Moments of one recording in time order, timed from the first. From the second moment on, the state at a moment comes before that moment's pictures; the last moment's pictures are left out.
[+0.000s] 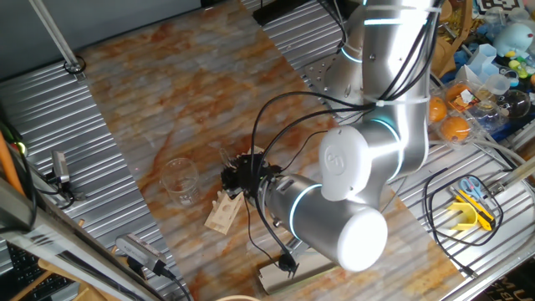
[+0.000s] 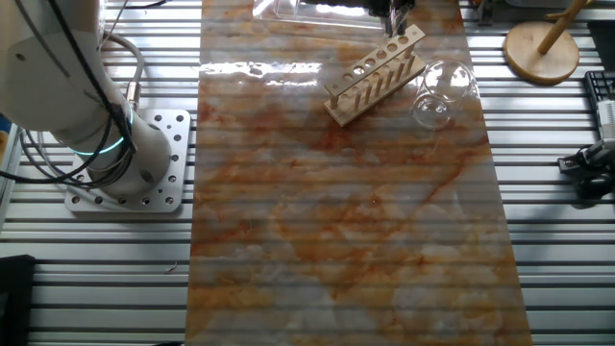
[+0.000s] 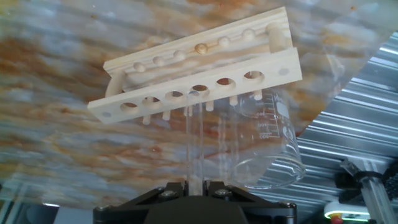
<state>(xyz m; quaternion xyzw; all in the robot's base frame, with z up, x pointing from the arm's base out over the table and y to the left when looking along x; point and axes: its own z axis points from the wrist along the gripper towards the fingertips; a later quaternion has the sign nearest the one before) 0.511 0.176 0.178 0.72 -0.53 0.35 0.28</state>
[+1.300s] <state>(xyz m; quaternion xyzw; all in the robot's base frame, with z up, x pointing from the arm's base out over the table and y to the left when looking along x) 0.517 0.182 0.164 0.71 -0.53 0.36 0.29</state>
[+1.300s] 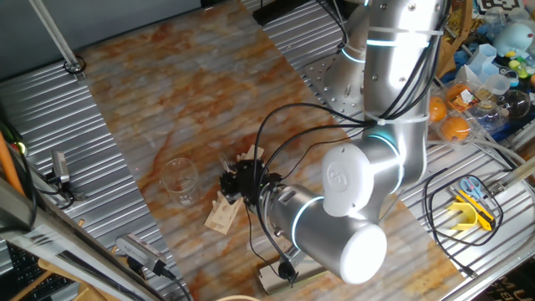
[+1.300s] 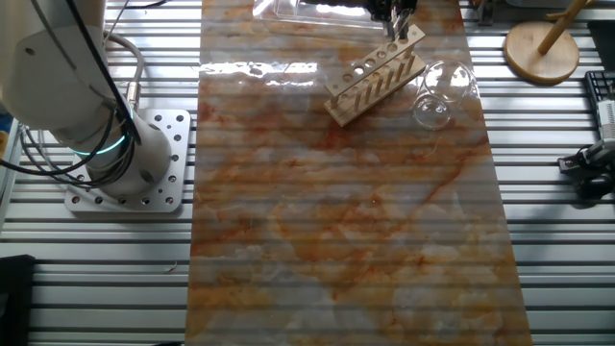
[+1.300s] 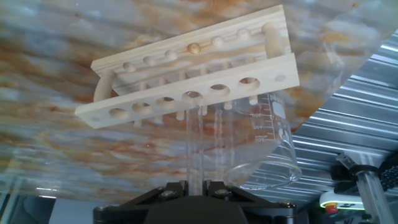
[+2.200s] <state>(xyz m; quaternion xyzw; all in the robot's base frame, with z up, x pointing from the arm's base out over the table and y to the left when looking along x) 0.519 0.192 0.156 0.70 -0.51 0.38 0.31</state>
